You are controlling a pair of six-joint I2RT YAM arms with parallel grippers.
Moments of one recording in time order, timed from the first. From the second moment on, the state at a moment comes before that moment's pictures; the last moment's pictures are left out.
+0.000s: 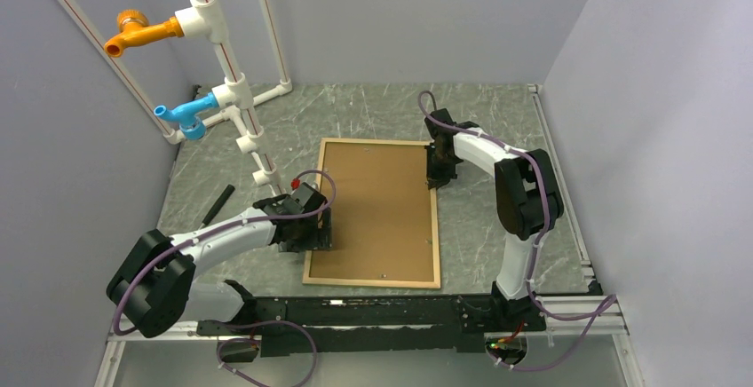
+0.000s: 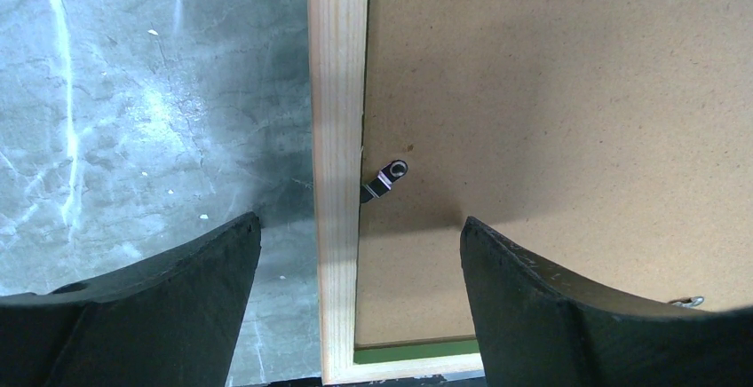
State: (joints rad) left arm -0.68 1.28 0.64 -0.56 -0.09 -0.70; right arm 0.35 1.93 1.34 -0.71 0.02 0.40
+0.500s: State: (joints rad) left arm -0.68 1.20 0.63 -0.60 -0.18 -0.70; right arm 0.34 1.86 1.22 -0.62 -0.04 0.40
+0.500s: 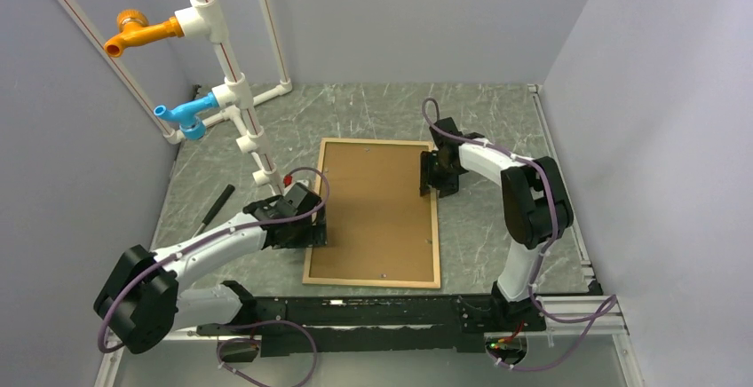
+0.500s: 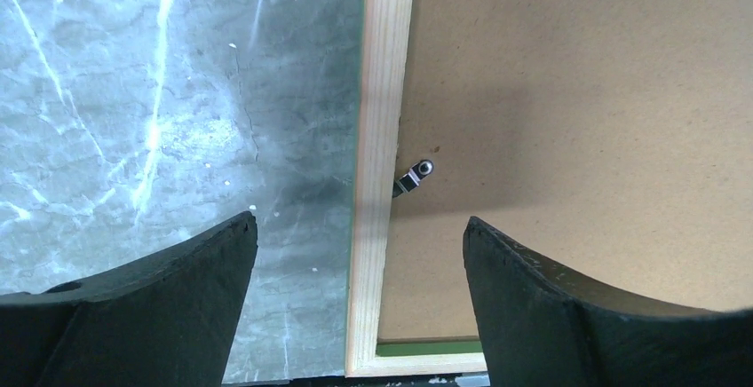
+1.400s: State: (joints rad) left arm -0.84 1.38 0.71 -0.52 -0.11 -0.69; right arm 0.23 1.66 0.92 -0.47 -0.22 0.44
